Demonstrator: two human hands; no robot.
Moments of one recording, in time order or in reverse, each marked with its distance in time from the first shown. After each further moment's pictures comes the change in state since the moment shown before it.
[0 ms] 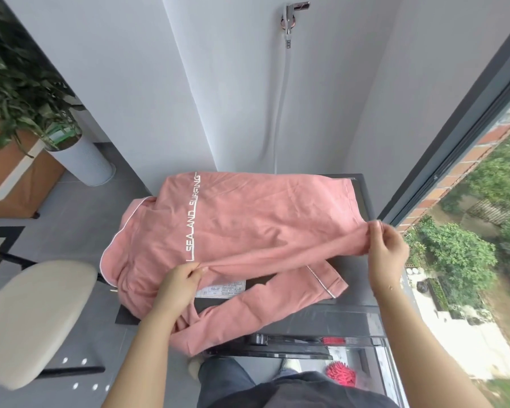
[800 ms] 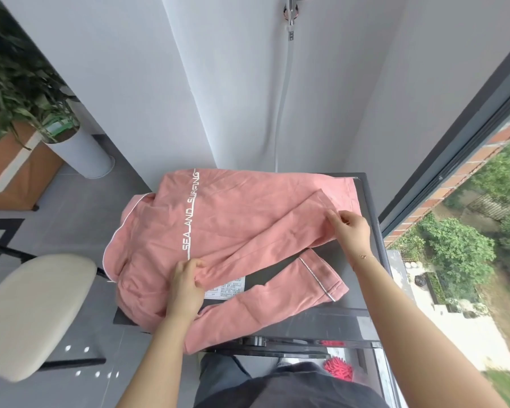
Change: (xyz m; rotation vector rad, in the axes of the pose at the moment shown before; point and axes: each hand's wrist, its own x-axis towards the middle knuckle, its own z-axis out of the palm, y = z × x) left_hand 0.013 -0.020 0.024 0.063 0.170 0.036; right_hand 0.025 -0.017 0.065 -0.257 -0.315 0.064
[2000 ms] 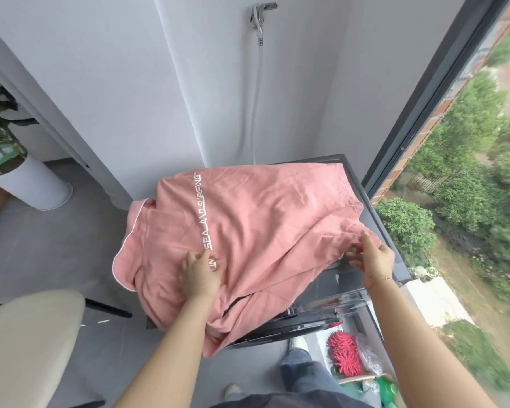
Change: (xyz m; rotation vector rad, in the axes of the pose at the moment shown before) left_hand 0.024 -0.033 -0.038 0.136 -0.054 0.043; right_hand -0.140 0.014 0.012 0.588 0.408 0.395
